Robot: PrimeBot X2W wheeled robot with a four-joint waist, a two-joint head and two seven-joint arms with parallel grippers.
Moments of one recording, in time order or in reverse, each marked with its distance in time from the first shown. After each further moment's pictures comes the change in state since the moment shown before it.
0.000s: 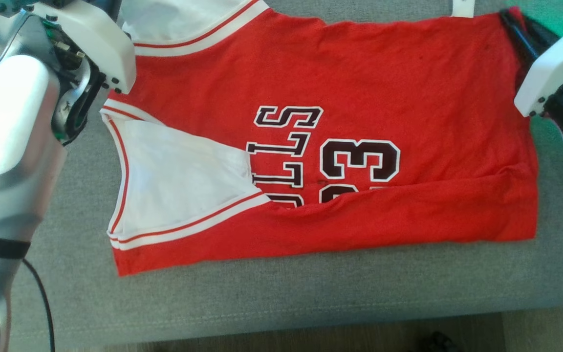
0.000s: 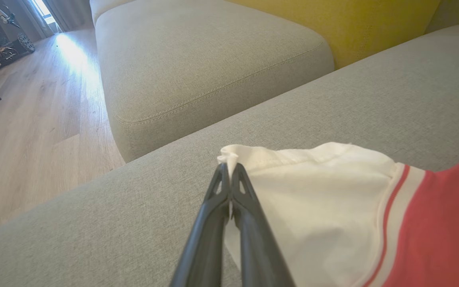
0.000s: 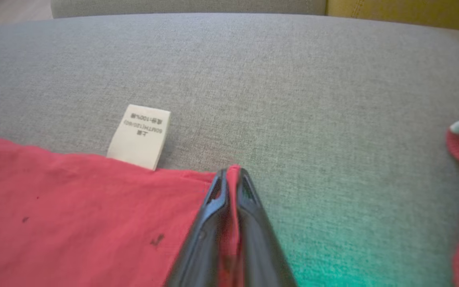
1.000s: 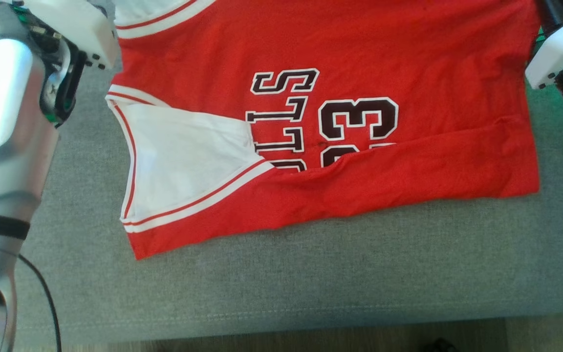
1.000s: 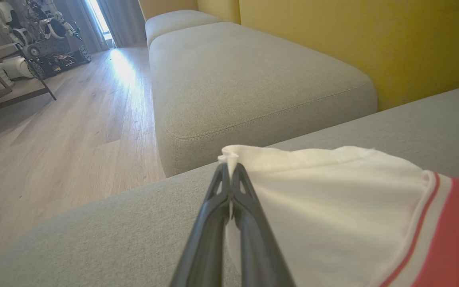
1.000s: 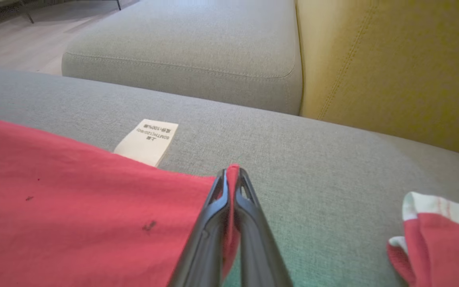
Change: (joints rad) left arm -0.068 -0.042 0.035 0.186 -0.035 0.033 -0.162; right arm -0.147 0.038 0.140 0.193 -0.032 0.000 -0.275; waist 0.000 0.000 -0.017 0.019
